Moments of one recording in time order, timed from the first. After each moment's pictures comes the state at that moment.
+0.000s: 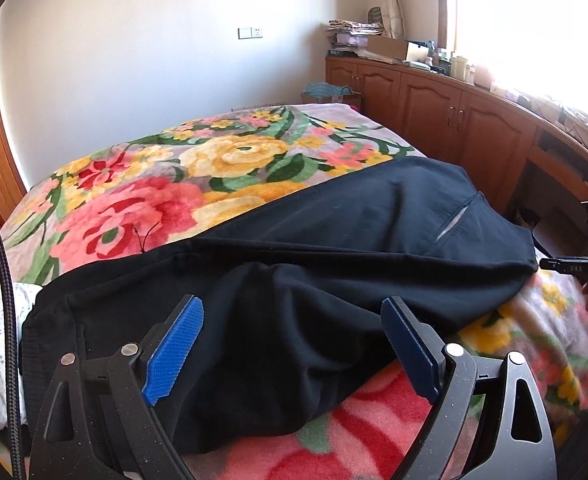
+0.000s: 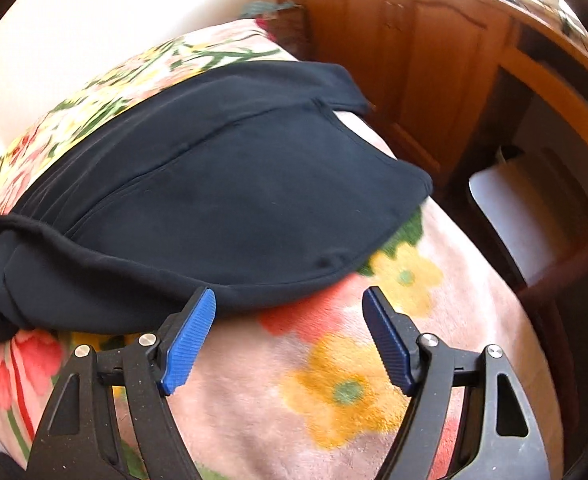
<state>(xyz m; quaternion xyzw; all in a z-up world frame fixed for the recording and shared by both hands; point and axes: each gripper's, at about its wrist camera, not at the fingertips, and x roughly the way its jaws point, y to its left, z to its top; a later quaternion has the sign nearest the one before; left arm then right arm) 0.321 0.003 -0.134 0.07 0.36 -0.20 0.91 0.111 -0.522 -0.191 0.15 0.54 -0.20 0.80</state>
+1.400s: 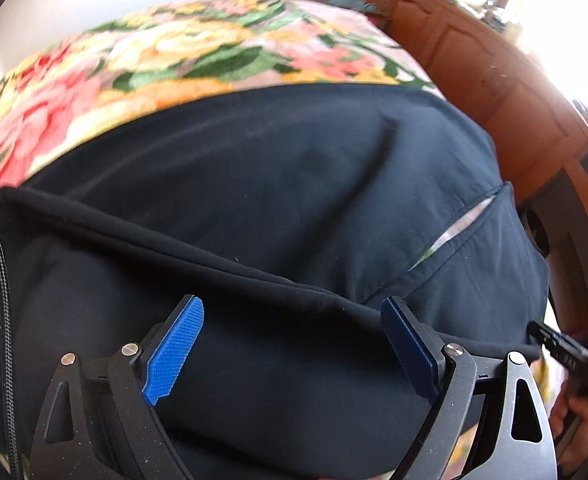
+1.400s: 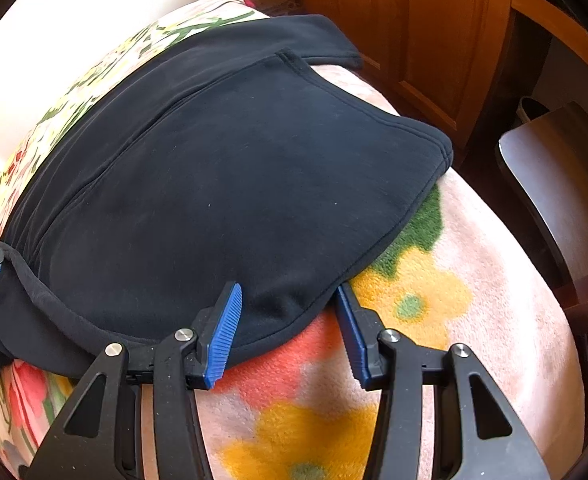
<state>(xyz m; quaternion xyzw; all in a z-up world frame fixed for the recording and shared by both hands) 0.450 -0.188 -0.222 -0.02 0.55 -0.16 0.82 0.132 -0.579 -0.254 0.22 0.57 -0.17 0.77</state>
